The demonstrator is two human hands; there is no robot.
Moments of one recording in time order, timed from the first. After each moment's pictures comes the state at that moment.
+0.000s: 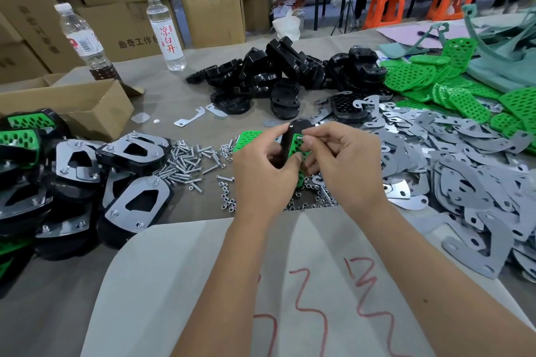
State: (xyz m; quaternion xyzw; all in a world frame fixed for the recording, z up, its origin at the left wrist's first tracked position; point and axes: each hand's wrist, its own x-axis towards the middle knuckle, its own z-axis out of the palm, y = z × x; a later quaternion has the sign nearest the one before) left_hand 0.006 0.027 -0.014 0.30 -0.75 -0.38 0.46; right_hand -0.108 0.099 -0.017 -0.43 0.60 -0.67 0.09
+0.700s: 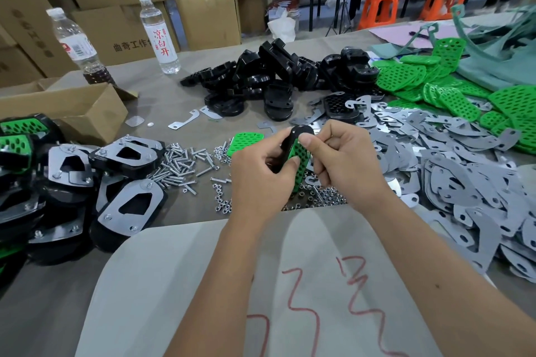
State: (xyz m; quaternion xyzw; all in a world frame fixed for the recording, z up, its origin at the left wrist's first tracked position) left_hand 0.005 0.032 -0.010 0.27 -0.78 -0.36 0.44; right_hand -0.127 0.109 -0.012 -0.39 0.60 -0.67 0.20
